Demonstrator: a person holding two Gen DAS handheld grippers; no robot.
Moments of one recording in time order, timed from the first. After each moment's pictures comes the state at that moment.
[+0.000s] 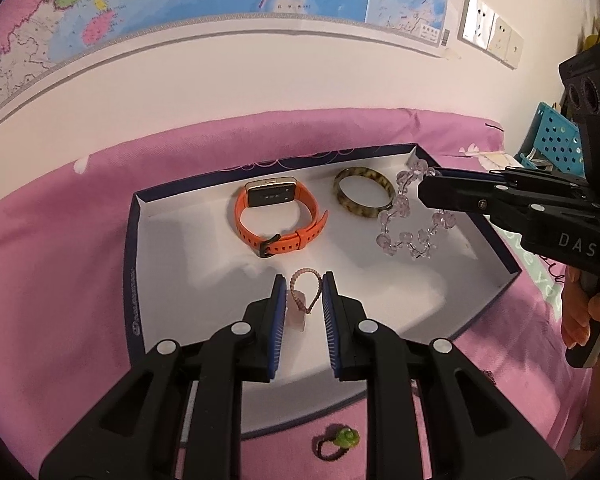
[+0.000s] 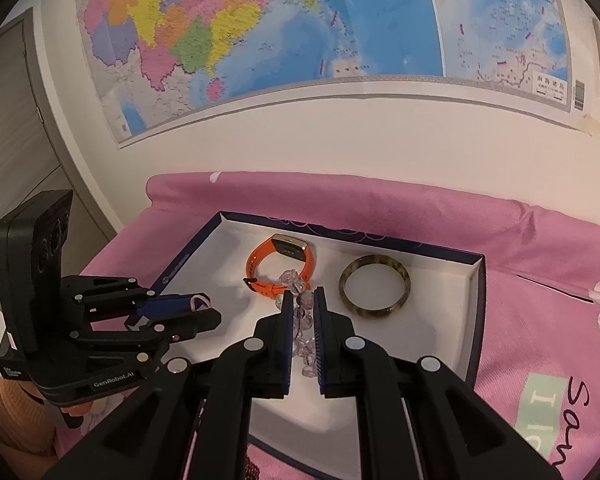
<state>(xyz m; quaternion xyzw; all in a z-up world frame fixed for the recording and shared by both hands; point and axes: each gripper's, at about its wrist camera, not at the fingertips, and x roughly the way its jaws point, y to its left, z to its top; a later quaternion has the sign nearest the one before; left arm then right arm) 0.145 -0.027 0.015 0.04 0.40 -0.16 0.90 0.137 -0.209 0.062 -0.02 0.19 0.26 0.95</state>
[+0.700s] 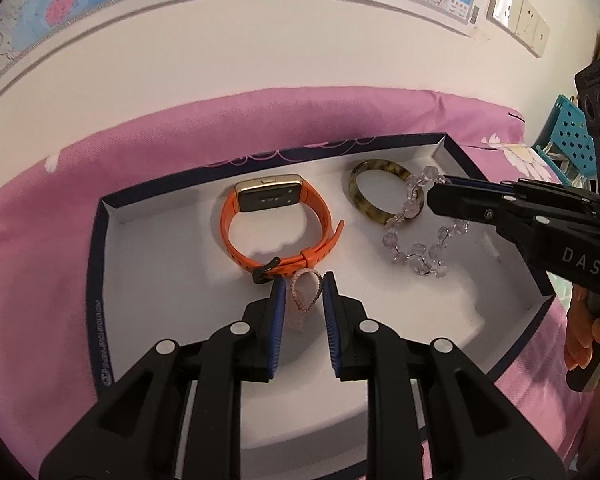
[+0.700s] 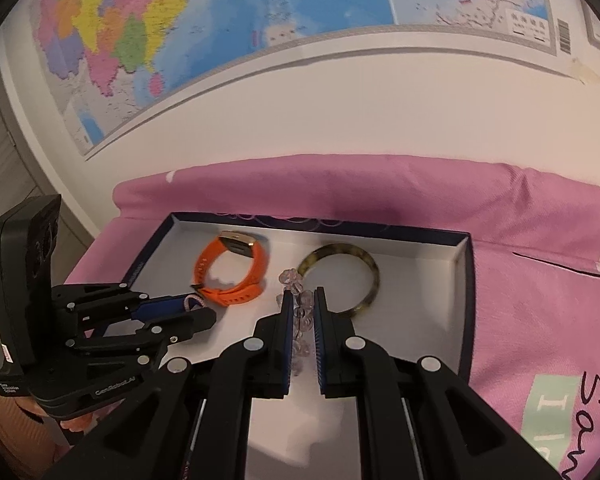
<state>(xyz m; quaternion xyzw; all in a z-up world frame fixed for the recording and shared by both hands) 0.190 -0.048 -0.008 0.04 0.45 -0.15 0.88 0.181 -0.219 0.052 0.02 0.23 0.23 0.95</state>
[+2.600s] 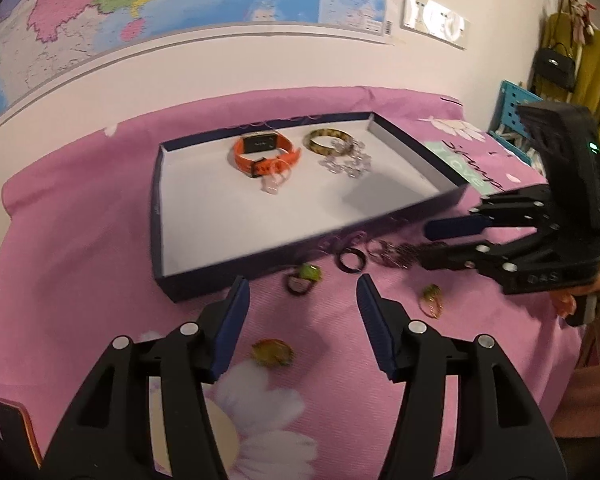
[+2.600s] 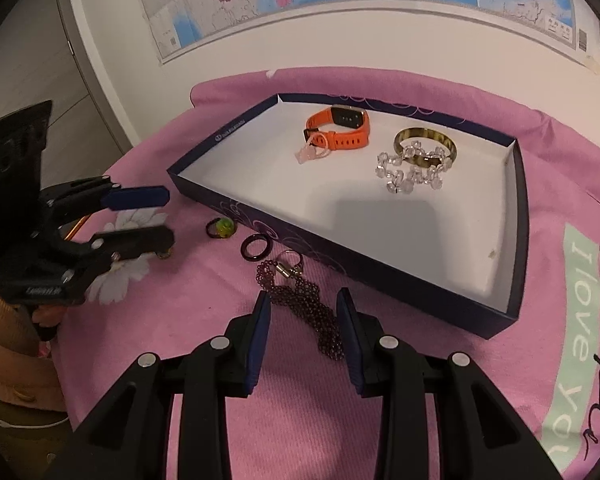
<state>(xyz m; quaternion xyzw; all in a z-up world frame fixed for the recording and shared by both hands) 0.023 -0.002 0.002 0.06 0.37 -0.19 0.91 0.066 -0.198 -0.023 -0.10 0.26 0.30 0.91</state>
